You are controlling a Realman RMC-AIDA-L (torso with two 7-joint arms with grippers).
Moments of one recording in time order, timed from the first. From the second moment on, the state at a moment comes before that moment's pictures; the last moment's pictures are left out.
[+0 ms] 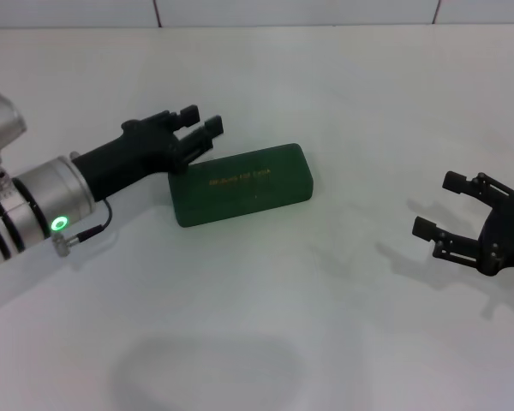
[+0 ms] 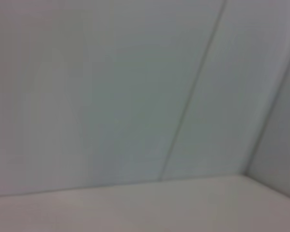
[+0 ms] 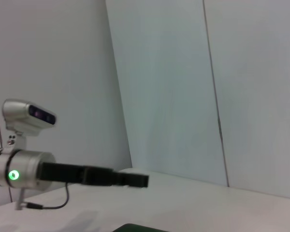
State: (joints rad) left arm -0.40 -2.02 1.47 0.43 0.87 1.08 -1.12; right arm 0.37 2.00 -1.02 -0.30 -1.36 -1.49 0.83
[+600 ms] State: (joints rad) left arm -0.23 -1.94 1.29 0.53 1.26 1.48 -1.01; right arm 0.37 1.96 -1.04 -0.37 -1.46 -1.63 0.88
